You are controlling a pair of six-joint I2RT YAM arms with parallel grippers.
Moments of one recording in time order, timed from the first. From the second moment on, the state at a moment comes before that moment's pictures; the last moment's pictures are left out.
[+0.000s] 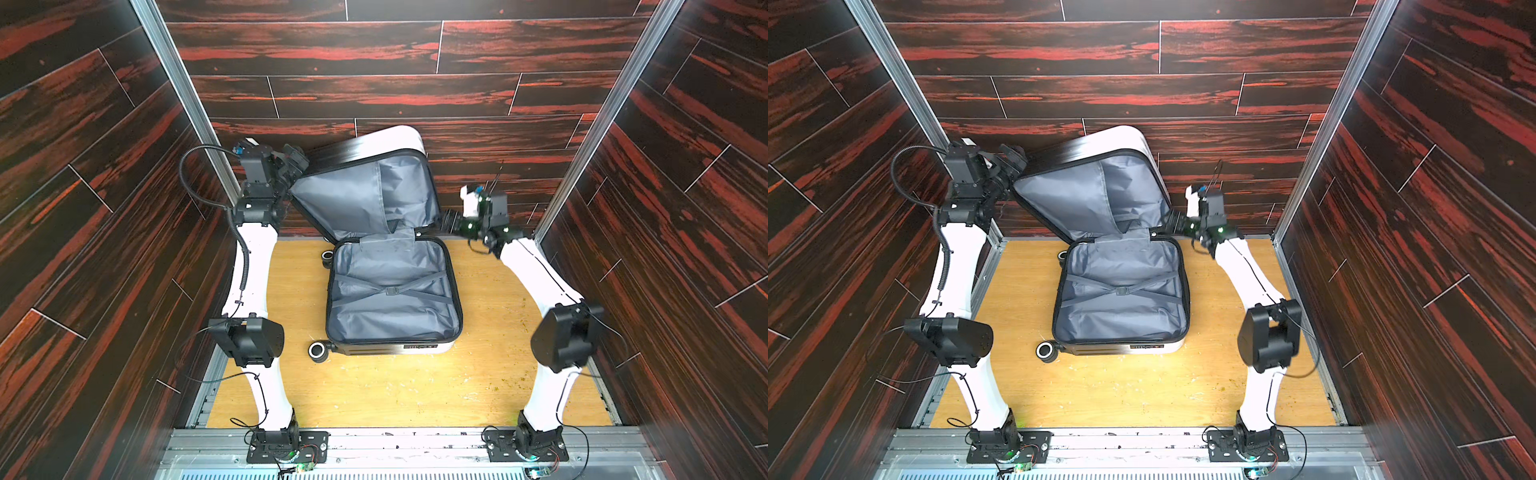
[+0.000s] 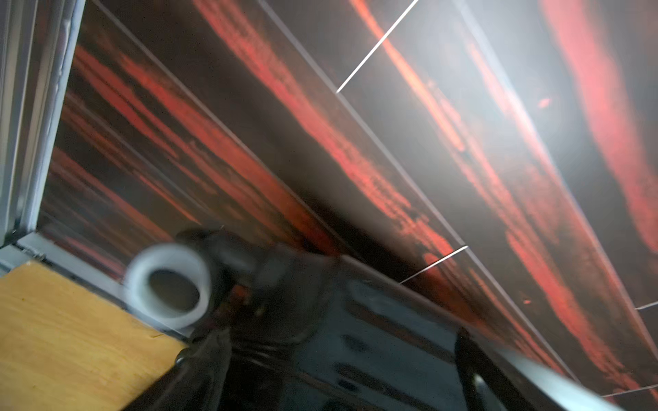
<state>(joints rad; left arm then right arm) 0.01 1.98 2.37 -0.48 0.03 -0.80 0.25 2.01 2.00 -0.42 -0.39 0.44</state>
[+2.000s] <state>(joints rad) 0.05 1.57 0.42 0.77 -0.18 -0.12 -0.10 1.57 0.29 1.05 -0.06 0.07</state>
